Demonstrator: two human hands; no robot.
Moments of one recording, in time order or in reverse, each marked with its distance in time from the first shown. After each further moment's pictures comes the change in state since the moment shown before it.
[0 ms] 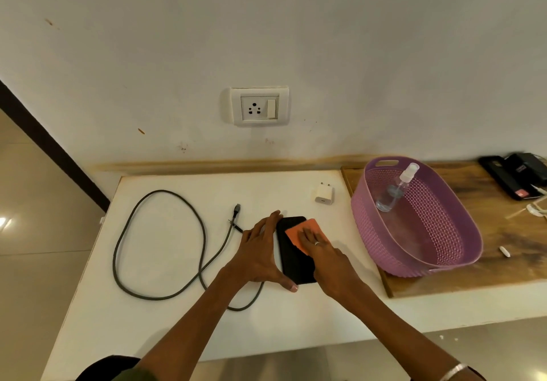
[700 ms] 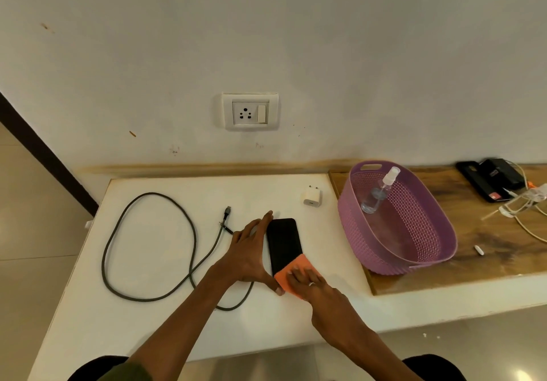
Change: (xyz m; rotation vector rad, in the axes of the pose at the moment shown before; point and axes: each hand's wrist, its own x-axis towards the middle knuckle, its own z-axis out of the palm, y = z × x) left_hand -0.004 0.005 -0.006 0.009 -0.045 -0.005; right_hand -0.069 -0.008 0.014 -0.077 -0.168 -0.053
